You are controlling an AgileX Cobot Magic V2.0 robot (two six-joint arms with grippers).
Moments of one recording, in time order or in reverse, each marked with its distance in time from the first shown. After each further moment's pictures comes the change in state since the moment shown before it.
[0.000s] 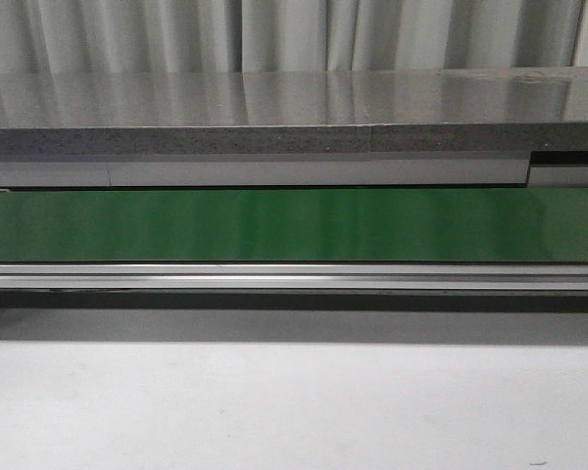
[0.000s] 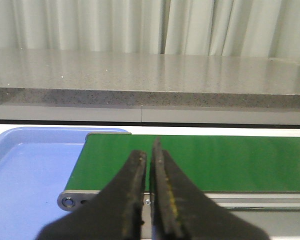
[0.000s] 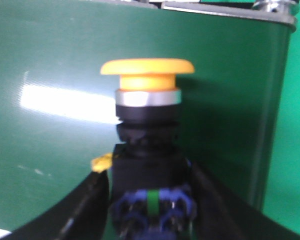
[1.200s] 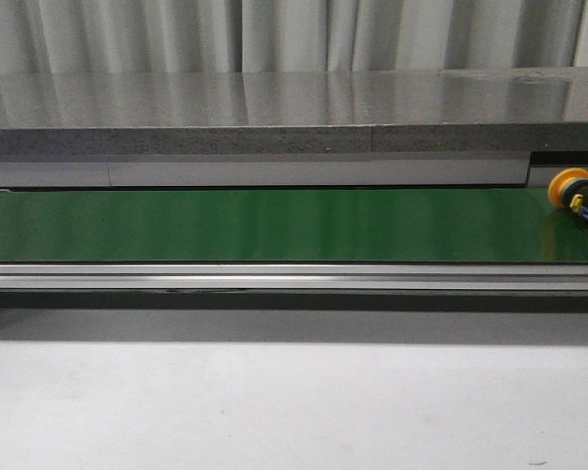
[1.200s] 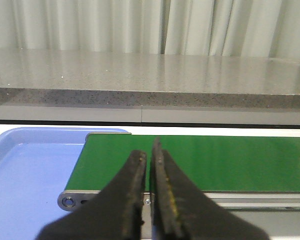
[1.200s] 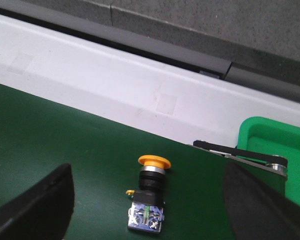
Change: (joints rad) left arm 0.000 0.000 0.000 0.000 0.000 0.000; right arm 0.268 -0.487 0.179 0.078 -0.258 -0.006
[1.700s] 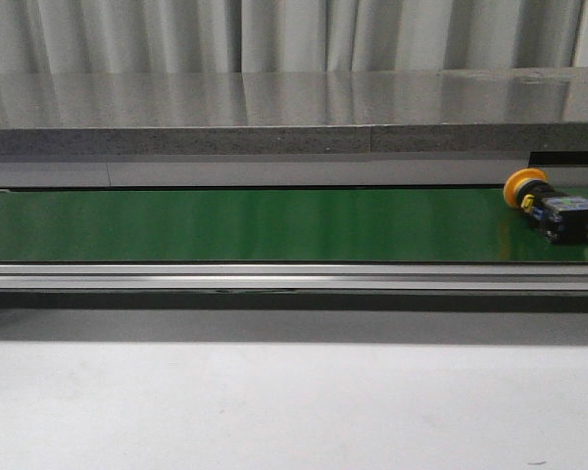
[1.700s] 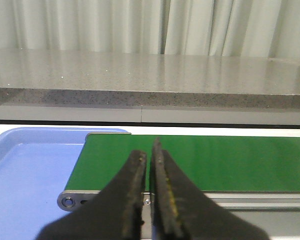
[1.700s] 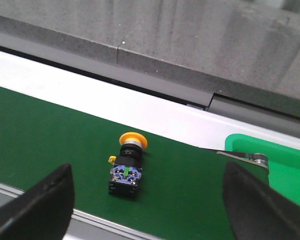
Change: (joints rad) left arm 0.000 0.000 0.000 0.000 0.000 0.000; right arm 0.111 -0.489 0.473 0.006 -0.311 0.000
